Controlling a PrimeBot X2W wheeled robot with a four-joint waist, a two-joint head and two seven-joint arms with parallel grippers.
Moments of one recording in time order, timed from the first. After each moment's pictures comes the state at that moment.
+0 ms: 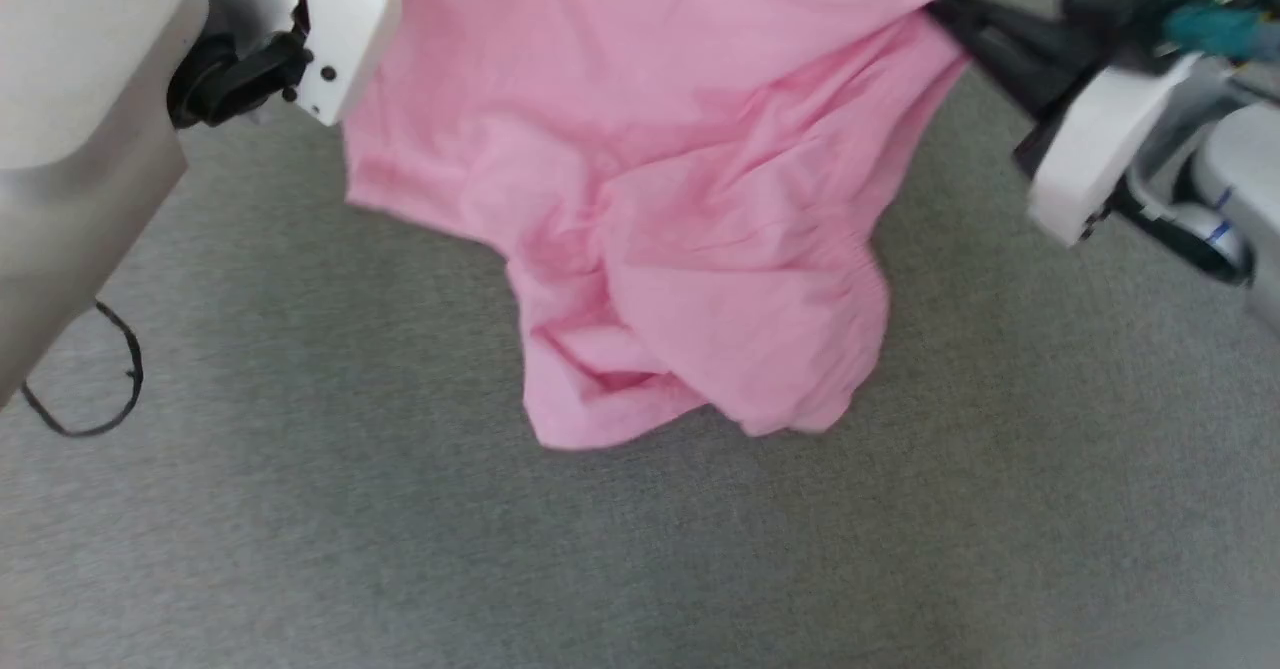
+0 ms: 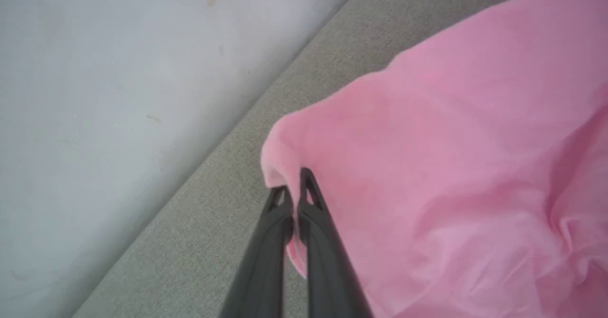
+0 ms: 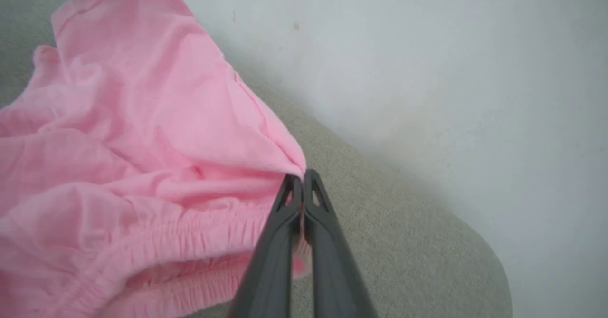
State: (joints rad) left arm -1.46 0.60 -1.24 0.57 -0.93 -0.12 0.49; right arm -1.22 -0.65 1.21 0.48 0.82 0.13 -0.21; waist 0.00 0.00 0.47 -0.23
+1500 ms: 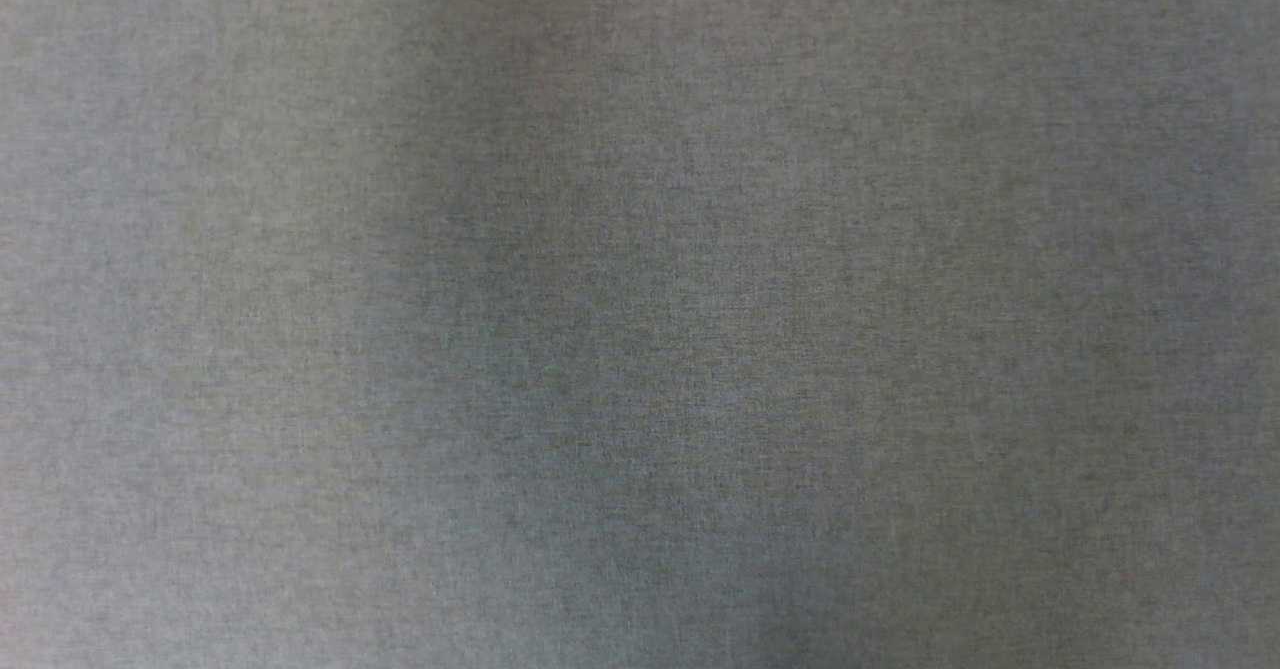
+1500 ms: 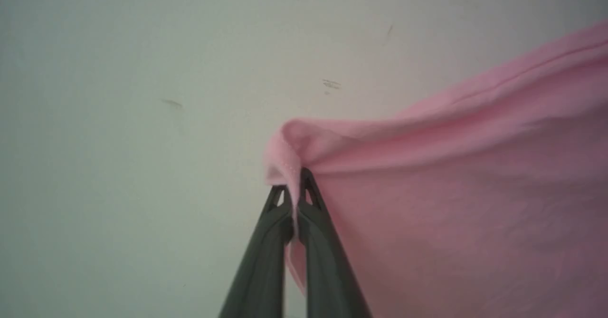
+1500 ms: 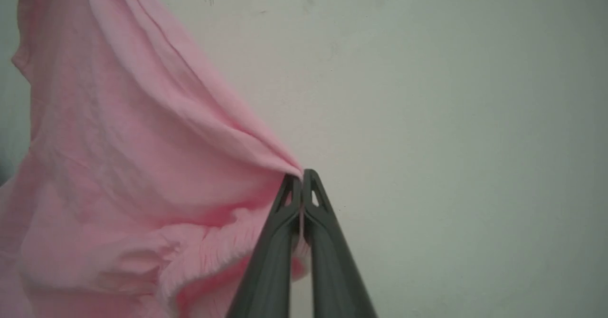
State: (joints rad) left arm -1.89 0.51 -1.00 0.86 -0.75 0.02 -0.25; right arm -1.97 -0.58 1.14 0.75 0.62 0.13 -0.26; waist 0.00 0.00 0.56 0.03
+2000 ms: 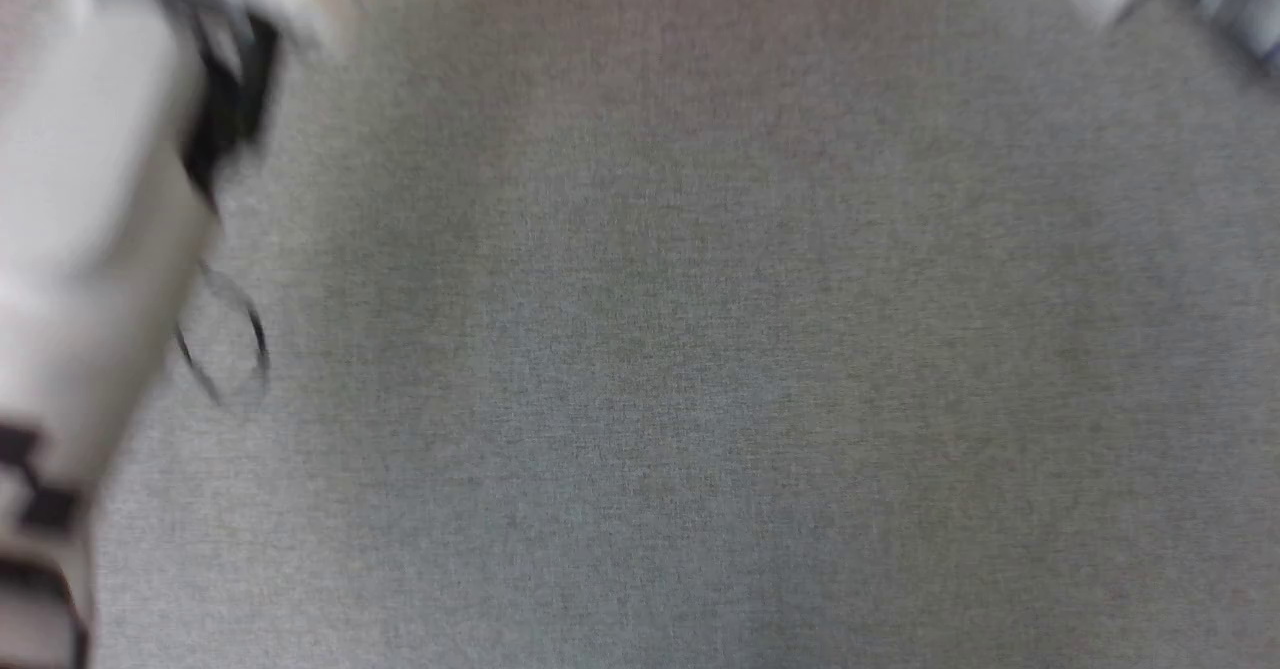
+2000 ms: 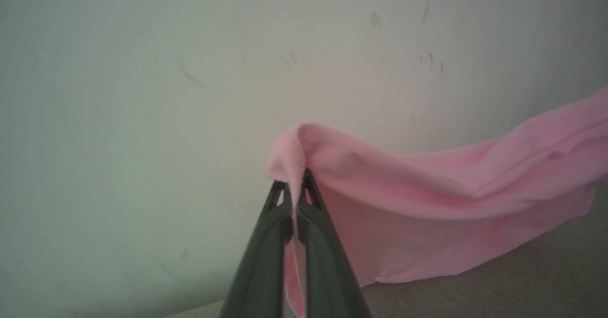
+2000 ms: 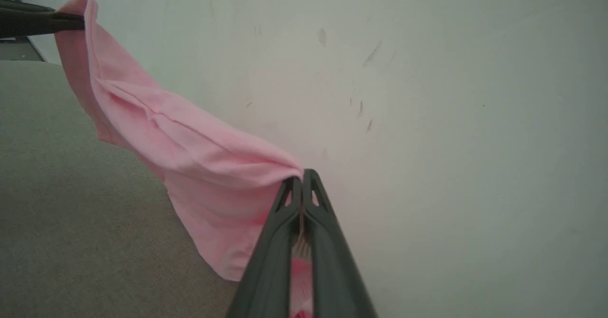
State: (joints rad) left arm -1.19 0.51 -0.73 0.53 -0.70 0.13 -0.26; right arm -1.35 -0.53 0.90 0.56 0.59 0.13 -0.26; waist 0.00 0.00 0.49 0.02
